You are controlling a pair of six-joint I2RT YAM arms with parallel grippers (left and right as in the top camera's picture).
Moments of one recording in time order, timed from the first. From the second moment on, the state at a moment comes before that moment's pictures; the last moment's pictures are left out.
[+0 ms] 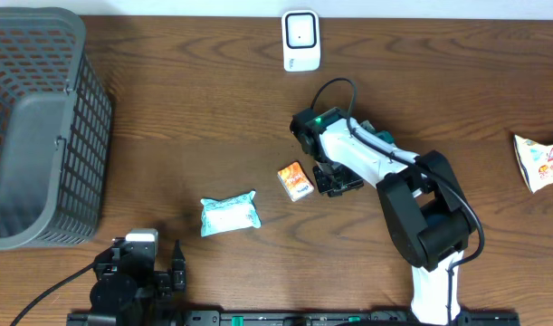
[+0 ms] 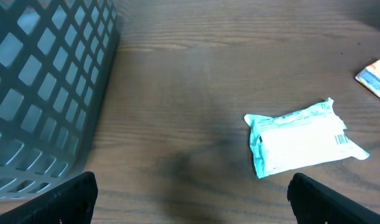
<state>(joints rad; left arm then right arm) -0.12 0.00 0.51 -1.10 -0.14 0.01 0.56 2.10 1.42 -1.16 0.25 0.38</state>
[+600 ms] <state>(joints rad) -0.12 0.00 0.51 -1.10 -0.14 0.01 0.57 2.01 1.47 -1.02 0.68 0.33</state>
